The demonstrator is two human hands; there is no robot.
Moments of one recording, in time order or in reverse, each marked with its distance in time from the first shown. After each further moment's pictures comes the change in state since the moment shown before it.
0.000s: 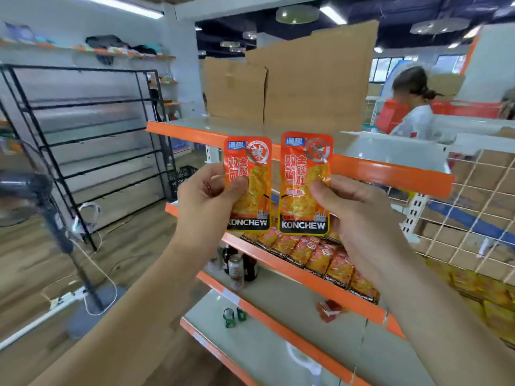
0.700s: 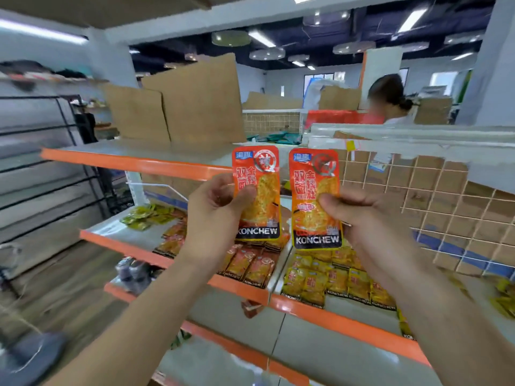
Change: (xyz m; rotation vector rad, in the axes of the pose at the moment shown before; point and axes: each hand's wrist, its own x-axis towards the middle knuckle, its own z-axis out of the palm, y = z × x) left_hand -0.113 0.034 0.246 -0.110 -0.213 0.023; right_hand -0.091 -0.063 -0.256 -0.052 0.190 0.041
